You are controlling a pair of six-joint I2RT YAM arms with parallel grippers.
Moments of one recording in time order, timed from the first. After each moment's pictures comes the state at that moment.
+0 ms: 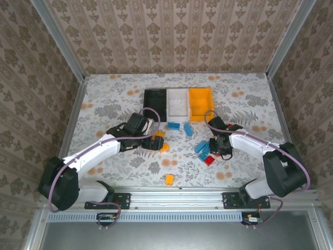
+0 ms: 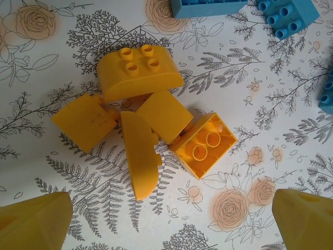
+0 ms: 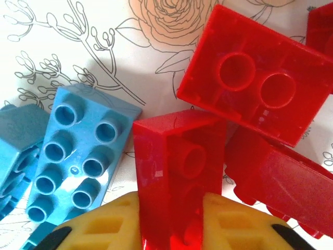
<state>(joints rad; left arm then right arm) -0.66 1.29 0.82 -0.55 0.14 -0.35 0.41 1.43 0.76 -0.71 0.08 0.59</state>
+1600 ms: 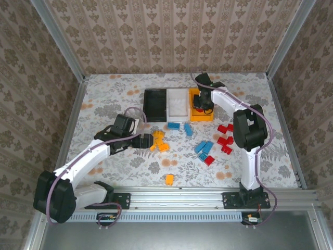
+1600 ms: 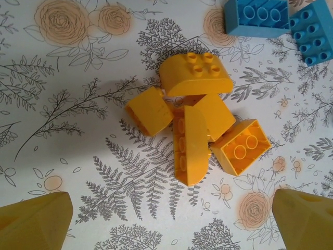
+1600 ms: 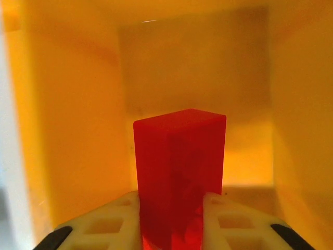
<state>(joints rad) -0.50 1.15 0.73 -0.56 0.19 -0.35 0.30 2.11 1.71 -0.77 0.02 0.44</state>
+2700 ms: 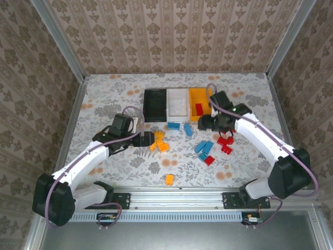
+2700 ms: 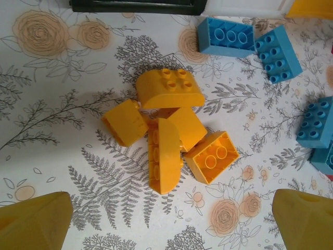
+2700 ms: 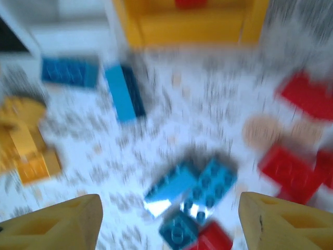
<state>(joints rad) -0.50 1.12 0.72 -0.50 0.25 -0.42 0.42 1.39 1.13 -0.89 -0.04 0.46</state>
